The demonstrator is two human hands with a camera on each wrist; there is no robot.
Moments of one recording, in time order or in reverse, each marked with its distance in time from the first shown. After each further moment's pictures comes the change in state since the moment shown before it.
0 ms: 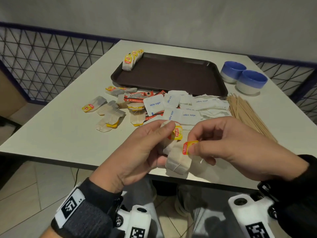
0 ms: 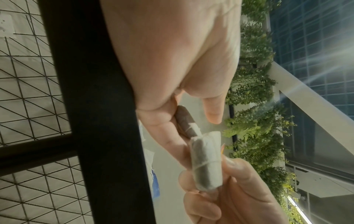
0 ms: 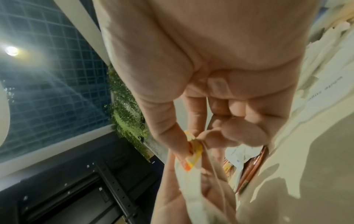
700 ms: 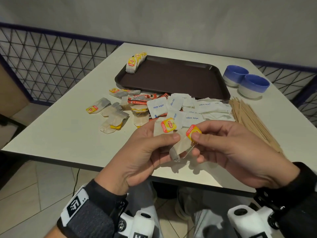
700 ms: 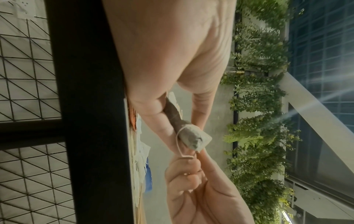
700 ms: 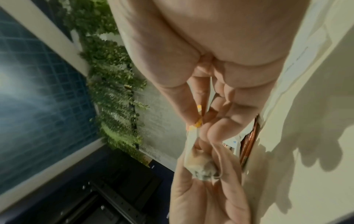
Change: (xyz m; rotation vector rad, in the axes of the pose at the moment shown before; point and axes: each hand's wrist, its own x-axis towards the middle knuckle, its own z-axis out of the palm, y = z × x) left_hand 0.005 -0.003 -0.011 -0.053 0.010 0.043; right_hand 0.006 0.011 0.006 0.421 0.096 0.075
